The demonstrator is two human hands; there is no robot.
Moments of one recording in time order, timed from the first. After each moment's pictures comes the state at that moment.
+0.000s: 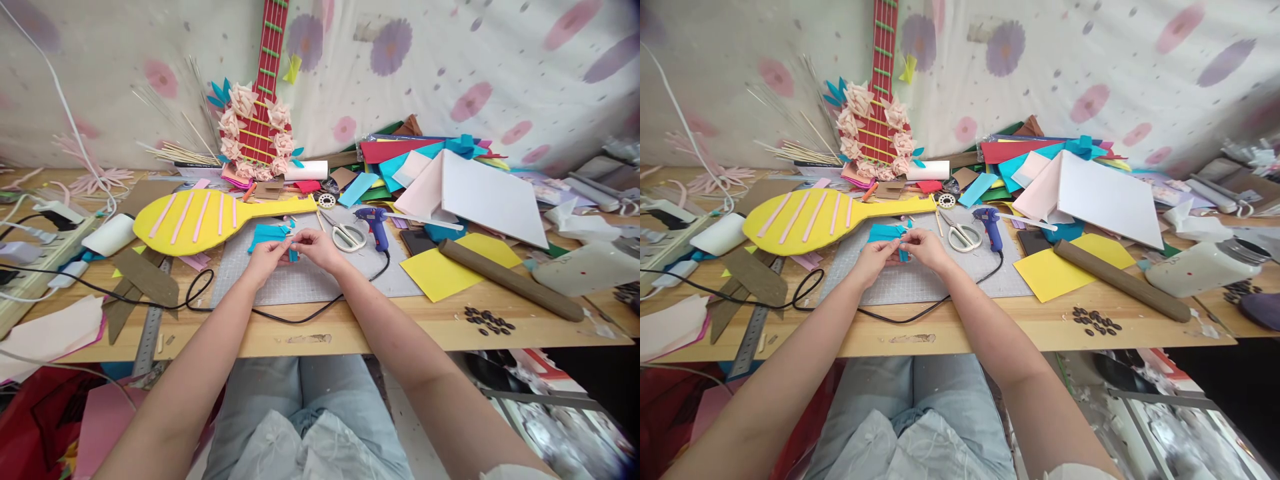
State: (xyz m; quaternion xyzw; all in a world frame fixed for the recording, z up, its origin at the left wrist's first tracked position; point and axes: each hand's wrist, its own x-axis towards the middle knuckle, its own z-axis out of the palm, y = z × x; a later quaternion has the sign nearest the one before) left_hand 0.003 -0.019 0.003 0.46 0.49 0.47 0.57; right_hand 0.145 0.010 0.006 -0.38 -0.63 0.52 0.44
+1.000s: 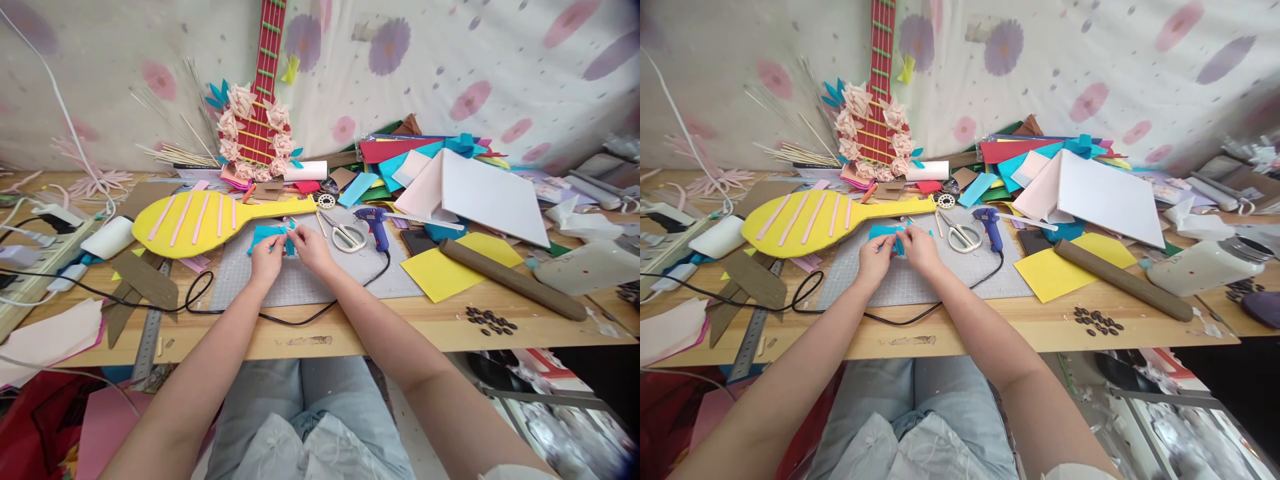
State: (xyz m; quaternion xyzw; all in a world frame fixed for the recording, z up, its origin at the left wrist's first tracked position) left_hand 0.011 -0.009 -0.011 0.53 0.53 0.58 0.33; right_hand 0.127 0.001 0.018 -0.54 -0.71 0.25 0.37
